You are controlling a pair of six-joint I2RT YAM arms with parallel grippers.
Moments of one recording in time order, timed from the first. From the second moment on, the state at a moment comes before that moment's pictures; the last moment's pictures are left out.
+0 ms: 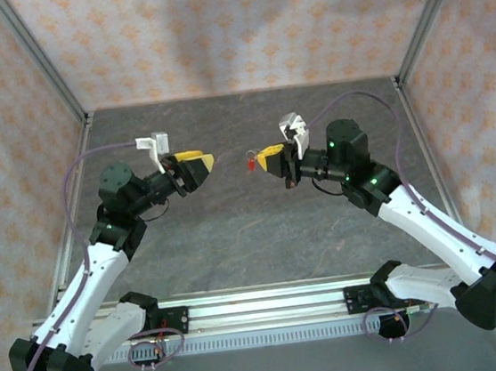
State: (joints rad) left arm -0.27 0.92 0.76 0.14 0.65 -0.64; right arm 0.60 1.08 1.02 -0.15 -0.54 0.18
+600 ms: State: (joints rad) left arm -0.30 1.04 0.83 -0.01 0.75 -0.43; right arm 0.59 1.15 1.09 -0.25 -0.62 0.08
